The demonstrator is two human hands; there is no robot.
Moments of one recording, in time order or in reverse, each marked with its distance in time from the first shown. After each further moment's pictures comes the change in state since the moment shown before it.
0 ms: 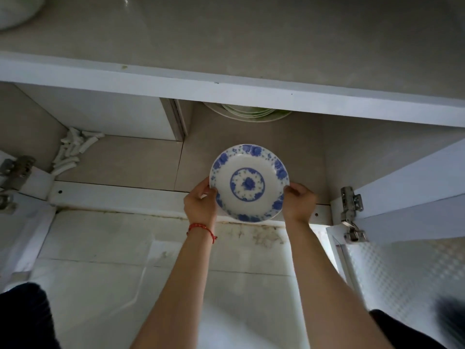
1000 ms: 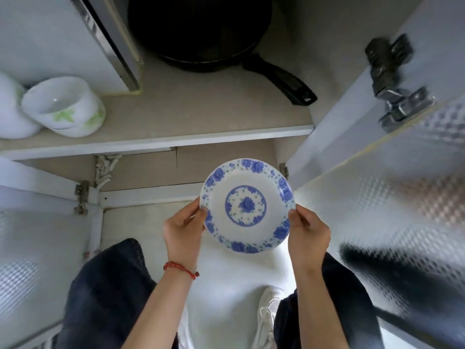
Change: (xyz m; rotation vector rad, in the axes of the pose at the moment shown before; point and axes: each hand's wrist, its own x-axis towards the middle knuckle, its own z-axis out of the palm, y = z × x) left_hand -0.236 0.186 -0.087 0.147 -0.200 0.075; right_hand -0.197 -0.153 -0.229 0.055 0.106 0.130
